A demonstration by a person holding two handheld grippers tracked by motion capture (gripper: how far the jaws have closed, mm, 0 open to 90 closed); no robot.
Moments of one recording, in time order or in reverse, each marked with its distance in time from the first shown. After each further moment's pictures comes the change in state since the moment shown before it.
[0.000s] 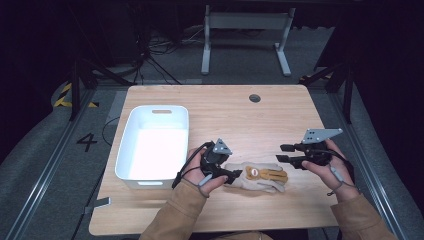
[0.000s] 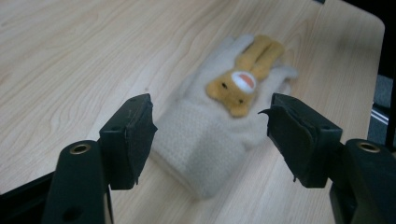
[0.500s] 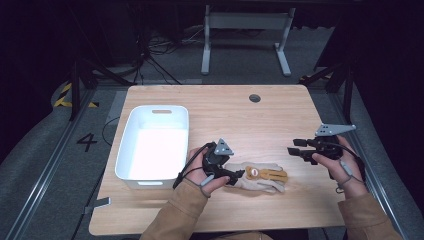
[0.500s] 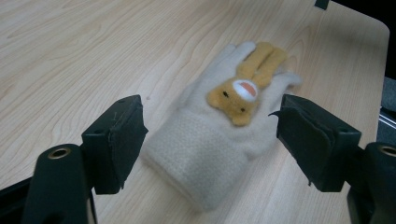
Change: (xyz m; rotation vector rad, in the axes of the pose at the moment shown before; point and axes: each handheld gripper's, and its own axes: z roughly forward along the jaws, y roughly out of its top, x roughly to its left) left arm -0.002 0.000 0.005 -0.017 0.015 0.022; right arm -0.033 -0.019 -0.015 -0.017 -0.097 0.144
